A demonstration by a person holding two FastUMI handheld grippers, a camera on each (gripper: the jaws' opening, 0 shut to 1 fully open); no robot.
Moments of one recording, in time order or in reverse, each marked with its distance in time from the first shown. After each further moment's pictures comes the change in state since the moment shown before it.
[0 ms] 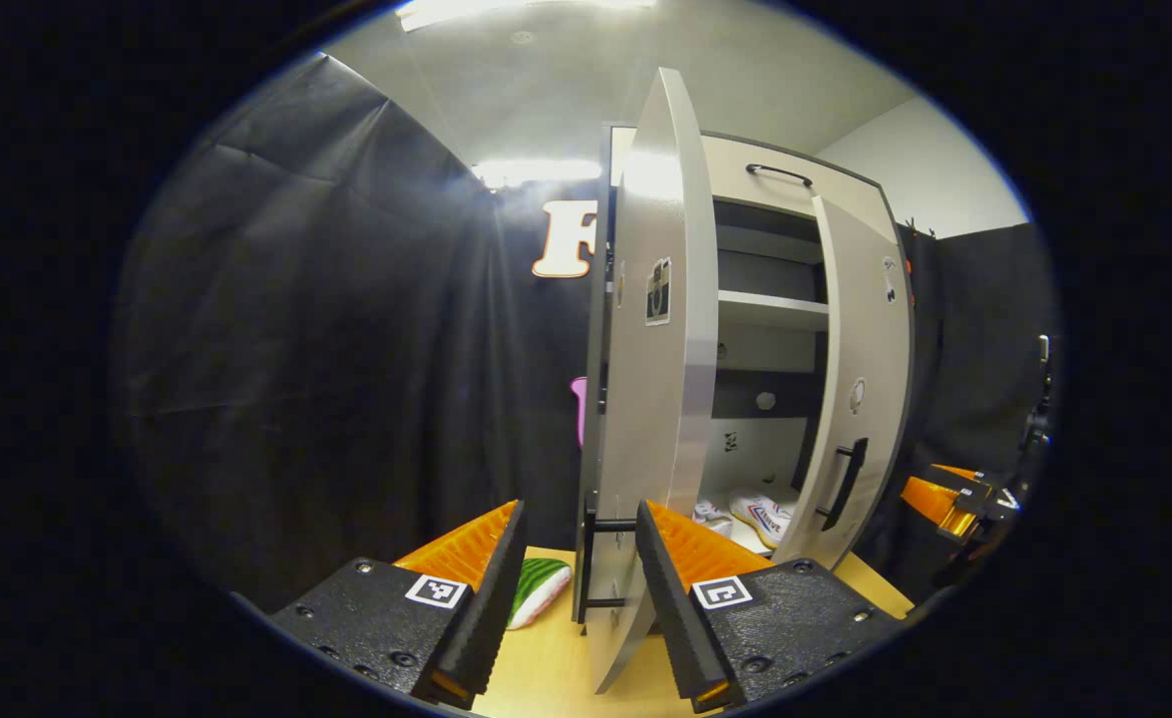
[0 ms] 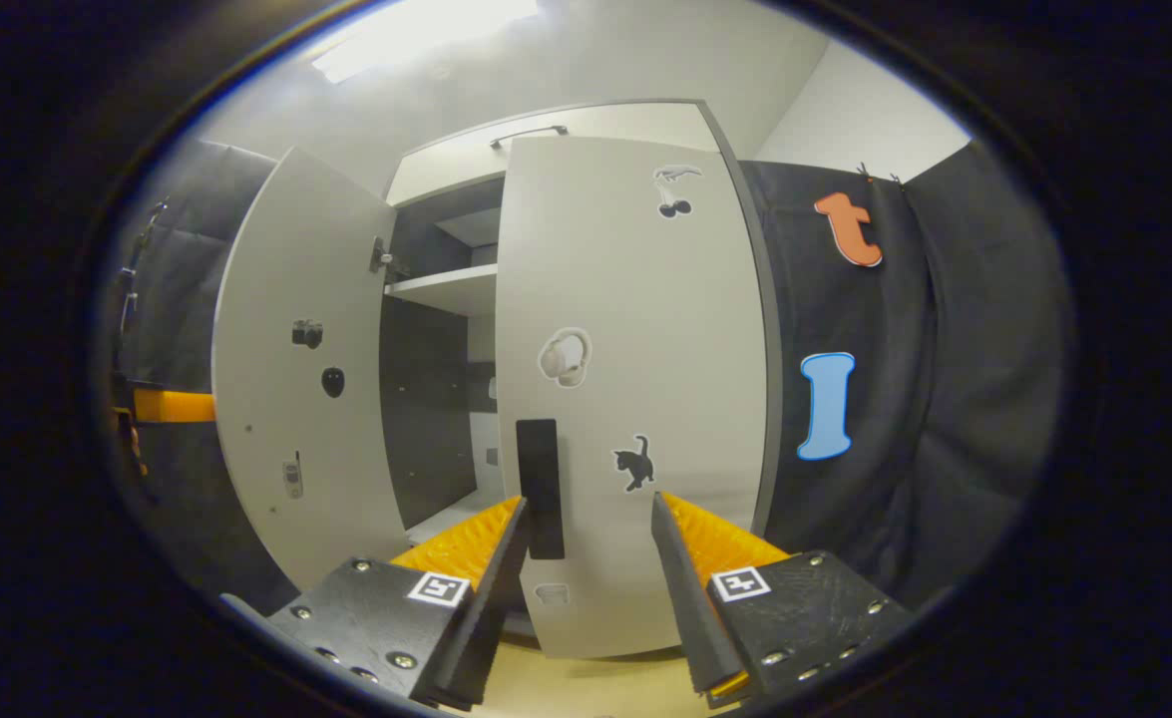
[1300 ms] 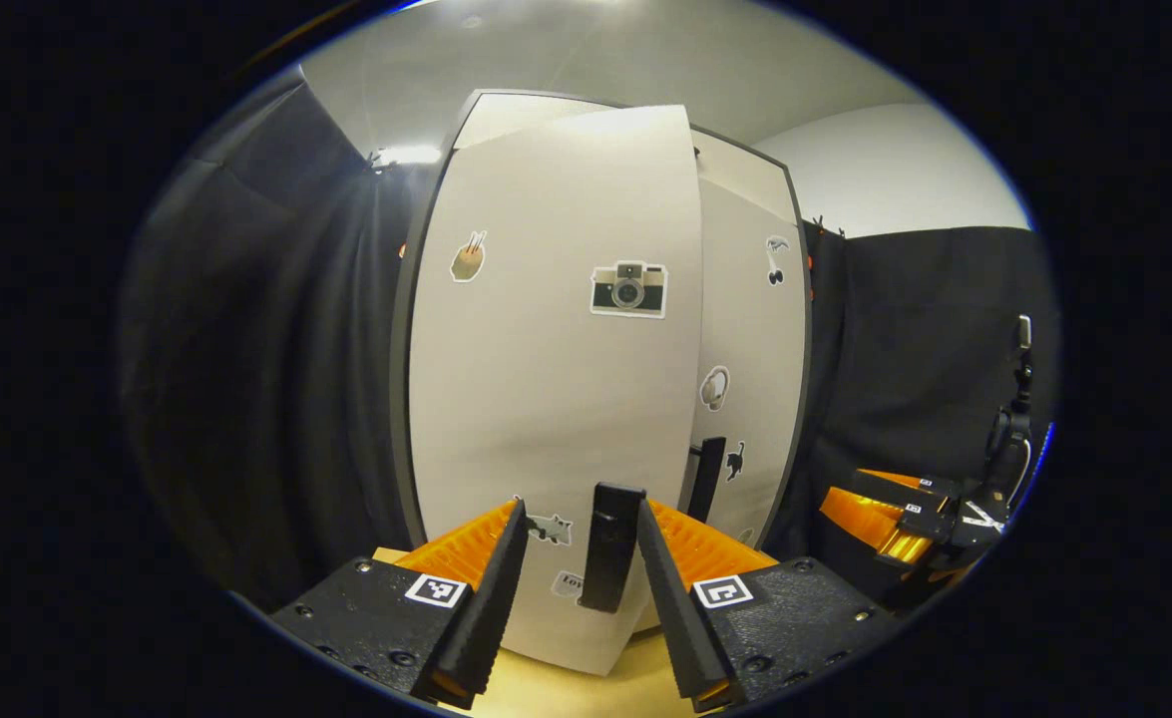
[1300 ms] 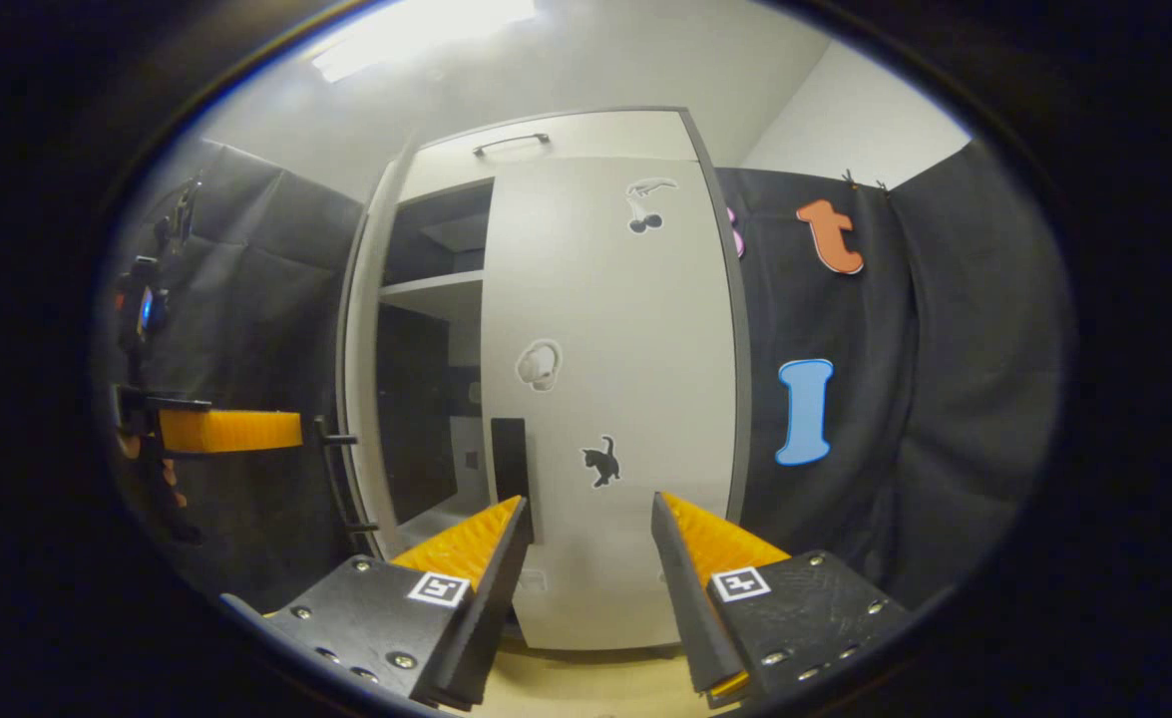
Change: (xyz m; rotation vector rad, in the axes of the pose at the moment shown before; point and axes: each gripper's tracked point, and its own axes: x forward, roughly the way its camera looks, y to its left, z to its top) left arm 0.046 -0.120 -0.013 -0.011 0.009 -0.310; right arm -0.006 -0.024 0.007 -0.003 -0.022 -0.059
